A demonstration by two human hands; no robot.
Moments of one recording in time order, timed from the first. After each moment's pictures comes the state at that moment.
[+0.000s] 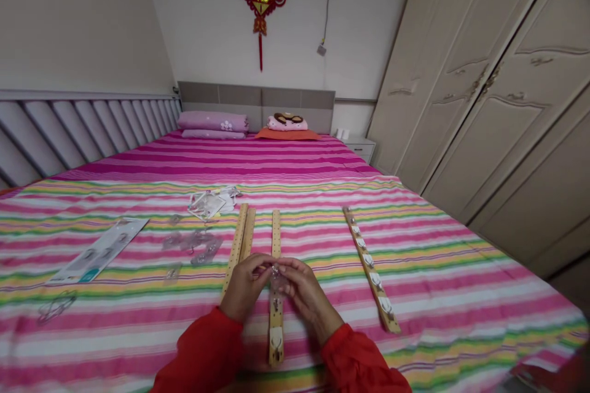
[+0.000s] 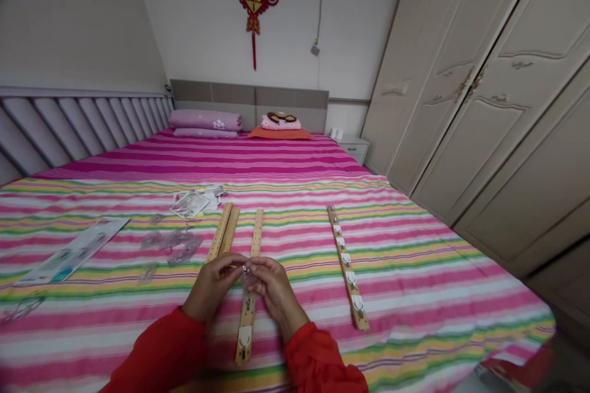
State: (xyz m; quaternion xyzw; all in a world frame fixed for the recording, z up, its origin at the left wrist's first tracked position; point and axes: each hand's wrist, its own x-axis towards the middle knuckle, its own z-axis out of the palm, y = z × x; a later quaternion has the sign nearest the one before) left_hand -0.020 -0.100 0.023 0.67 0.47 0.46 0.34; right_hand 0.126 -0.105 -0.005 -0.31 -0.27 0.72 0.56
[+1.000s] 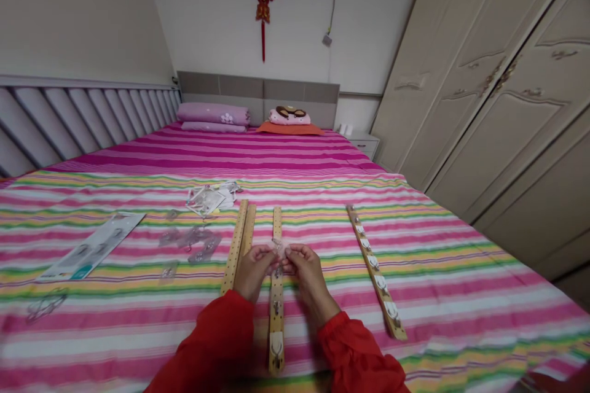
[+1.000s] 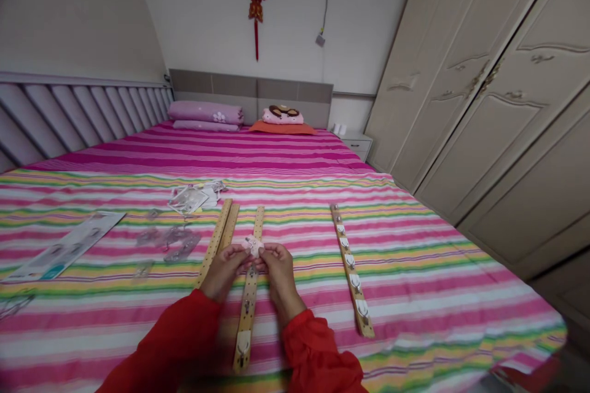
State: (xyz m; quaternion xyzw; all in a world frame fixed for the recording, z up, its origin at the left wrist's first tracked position) left_hand 0.009 -0.068 0.006 0.32 0.49 0.54 0.61; right_hand 0.127 -0.068 -0.012 -0.41 -0.28 0.61 0.62
